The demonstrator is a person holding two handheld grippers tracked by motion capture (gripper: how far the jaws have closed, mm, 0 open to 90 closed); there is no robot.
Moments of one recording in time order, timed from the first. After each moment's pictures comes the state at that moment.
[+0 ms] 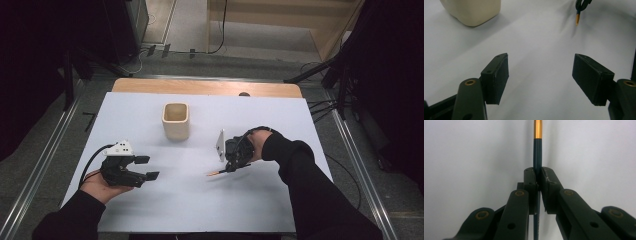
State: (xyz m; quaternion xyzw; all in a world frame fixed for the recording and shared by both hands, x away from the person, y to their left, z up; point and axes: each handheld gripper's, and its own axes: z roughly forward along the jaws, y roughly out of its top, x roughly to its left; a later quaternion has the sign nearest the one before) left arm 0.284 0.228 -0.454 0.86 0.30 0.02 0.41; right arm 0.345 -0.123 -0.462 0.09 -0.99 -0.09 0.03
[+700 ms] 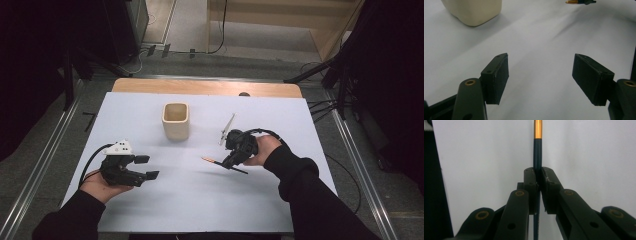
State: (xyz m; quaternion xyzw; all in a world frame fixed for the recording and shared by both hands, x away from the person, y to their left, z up) left arm 0.285 0.229 -0.454 0.86 0.31 0.02 0.41; right arm 0.340 -0.134 -0.447 -0.17 -0.97 -0.18 0.08
